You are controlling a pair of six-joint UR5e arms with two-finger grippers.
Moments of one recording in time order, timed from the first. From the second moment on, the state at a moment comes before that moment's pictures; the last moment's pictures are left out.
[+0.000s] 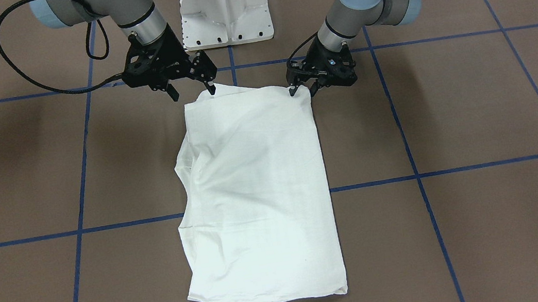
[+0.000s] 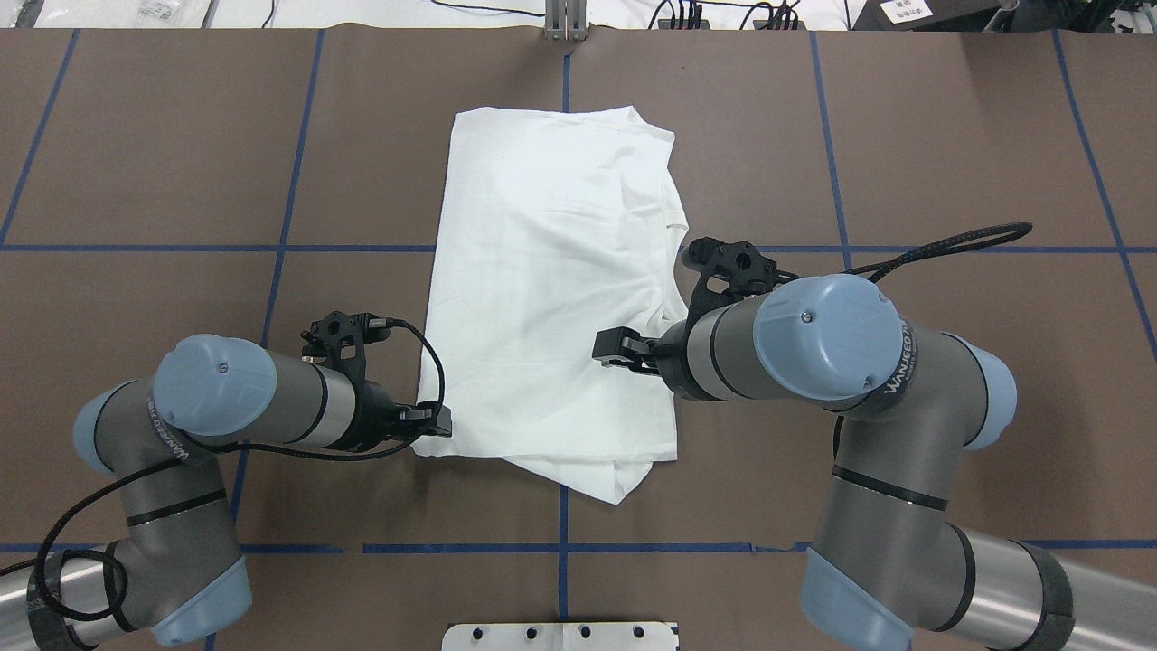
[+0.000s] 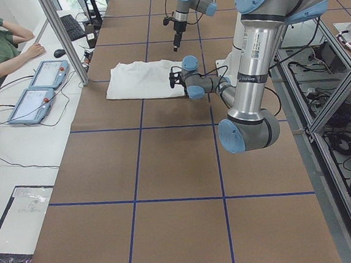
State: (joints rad) left arm -0.42 -1.86 -1.77 -2.21 -1.87 -1.41; right arm 0.44 -1.13 1.97 -1.35 1.73 1.56
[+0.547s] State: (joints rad) left arm -0.42 -1.87 -1.77 -2.21 -1.87 -1.41; right arm 0.42 -1.15 1.97 -1.35 1.72 1.59
